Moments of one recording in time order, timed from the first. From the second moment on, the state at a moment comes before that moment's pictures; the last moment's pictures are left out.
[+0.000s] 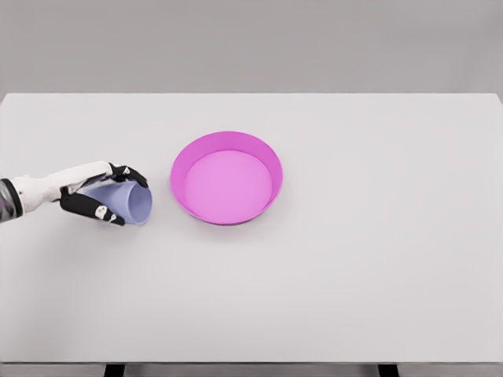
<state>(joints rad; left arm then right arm) -0.37 0.90 -0.51 -1.54 0.29 -0.10 -0.61 0.02 0.00 0.20 0.05 -0.08 -0.07 -0.05</state>
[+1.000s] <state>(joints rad) -0.45 0.73 -0.44 -1.60 0.73 -0.22 -0.61 0.02 0.00 0.20 0.05 -0.08 -0.07 -0.05</state>
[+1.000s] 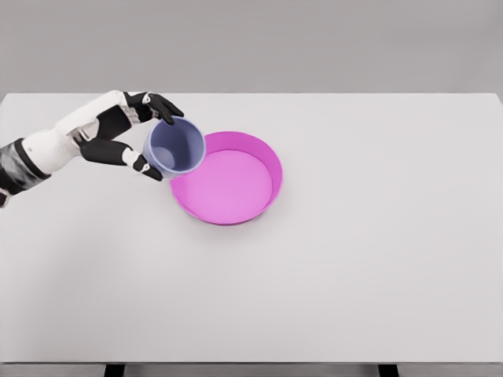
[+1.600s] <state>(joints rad) -0.44 0.37 -0.46 -1.44 0.80 -0.22 -0.61 0.02 0.00 0.20 0.05 -0.08 -0.07 -0.05</state>
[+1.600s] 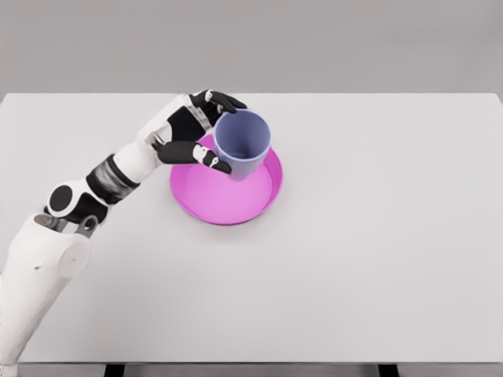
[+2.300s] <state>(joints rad) -0.43 0.33 -0.46 -1.24 0.81 -0.22 -0.61 0.02 0.00 0.20 0.05 -0.08 -0.07 -0.05</state>
